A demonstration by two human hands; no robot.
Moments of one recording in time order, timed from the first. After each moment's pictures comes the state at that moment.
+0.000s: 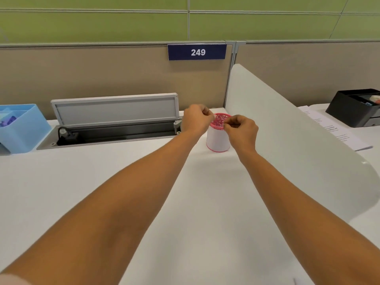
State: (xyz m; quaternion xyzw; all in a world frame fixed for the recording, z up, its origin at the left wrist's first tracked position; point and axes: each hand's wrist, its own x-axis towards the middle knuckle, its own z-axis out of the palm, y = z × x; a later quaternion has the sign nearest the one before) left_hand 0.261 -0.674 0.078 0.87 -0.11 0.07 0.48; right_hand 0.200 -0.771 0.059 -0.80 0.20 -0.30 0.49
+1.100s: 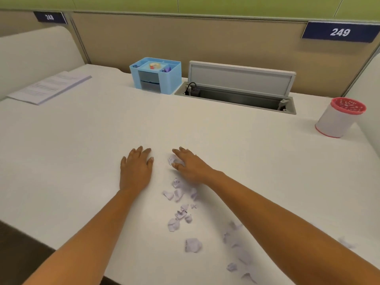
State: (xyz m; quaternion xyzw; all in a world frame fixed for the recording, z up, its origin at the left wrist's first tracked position) left_hand 0.010 -0.253 -0.053 0.97 0.17 0.10 0.13; right_hand 0.057 -0.425 -0.010 -0.90 -0.29 0.20 0.26
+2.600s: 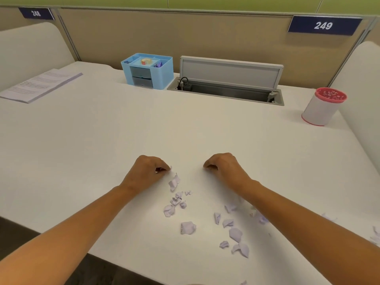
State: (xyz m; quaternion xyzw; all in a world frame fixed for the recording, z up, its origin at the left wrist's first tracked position) left_hand -0.023 -0.283 -0.029 0.93 -0.08 0.12 0.33; right_hand 0.029 -0.523 -0.021 -0.92 -0.29 0.01 0.25
